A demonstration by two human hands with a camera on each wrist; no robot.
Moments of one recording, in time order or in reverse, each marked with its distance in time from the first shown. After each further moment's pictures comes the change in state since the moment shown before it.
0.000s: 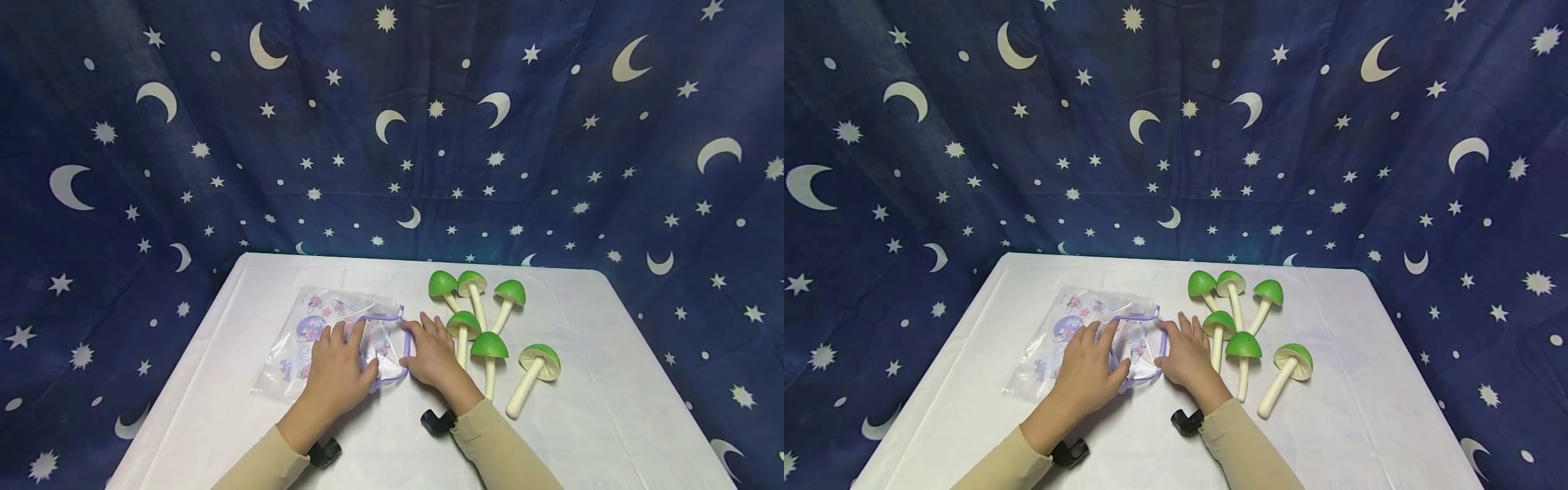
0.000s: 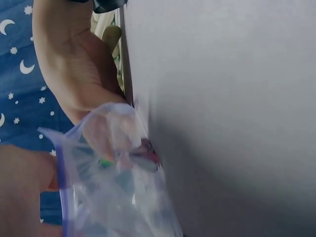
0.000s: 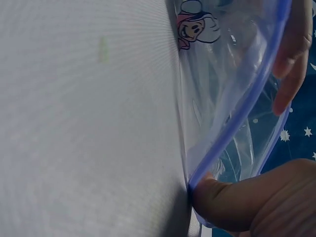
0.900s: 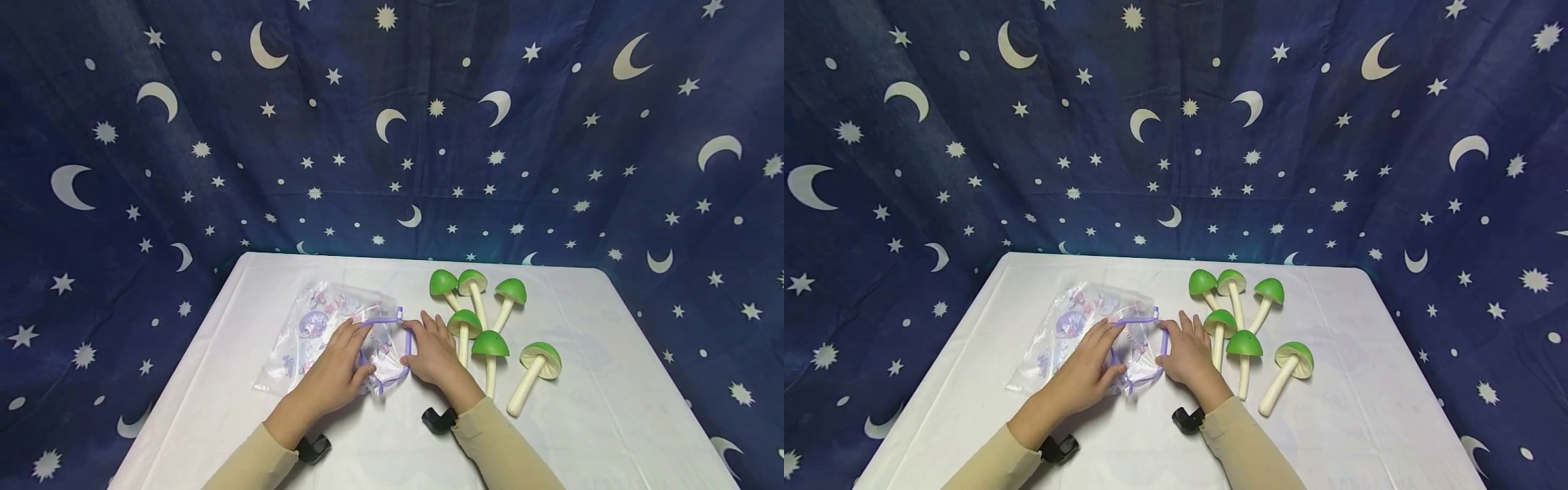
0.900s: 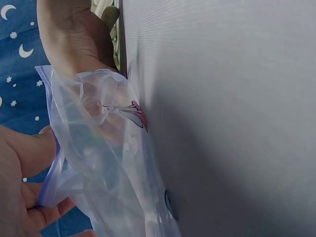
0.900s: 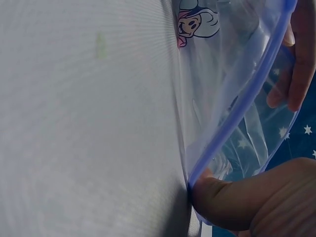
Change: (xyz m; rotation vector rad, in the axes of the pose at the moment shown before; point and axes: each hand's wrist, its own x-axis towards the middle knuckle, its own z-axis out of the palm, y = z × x) left_hand 0.000 -0.024 -0.009 -0.253 -0.110 0.256; right_hand -0.001 0.001 -0.001 -0.007 -0.012 -0.005
